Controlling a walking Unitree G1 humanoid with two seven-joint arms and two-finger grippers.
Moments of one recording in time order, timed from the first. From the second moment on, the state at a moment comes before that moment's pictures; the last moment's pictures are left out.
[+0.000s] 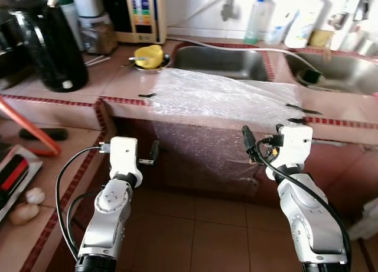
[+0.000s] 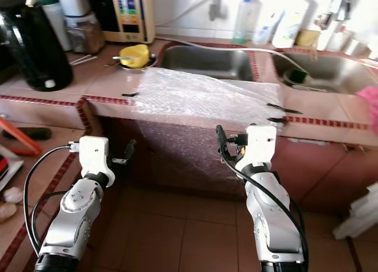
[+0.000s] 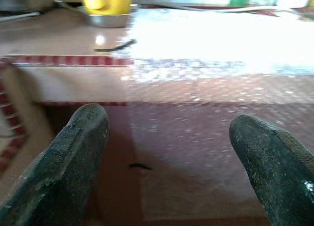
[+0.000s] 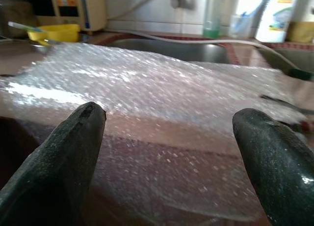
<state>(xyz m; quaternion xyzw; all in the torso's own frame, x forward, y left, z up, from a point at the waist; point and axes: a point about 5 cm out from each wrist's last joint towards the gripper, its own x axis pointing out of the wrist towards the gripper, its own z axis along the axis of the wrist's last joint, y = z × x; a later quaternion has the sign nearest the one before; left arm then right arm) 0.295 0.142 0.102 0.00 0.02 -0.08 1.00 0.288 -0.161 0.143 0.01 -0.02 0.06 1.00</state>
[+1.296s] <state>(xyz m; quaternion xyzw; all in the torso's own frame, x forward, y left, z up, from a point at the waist) 0.295 0.133 0.109 -0.02 0.01 -0.11 0.99 0.288 -0.158 0.144 0.01 -0.02 0.07 1.00</state>
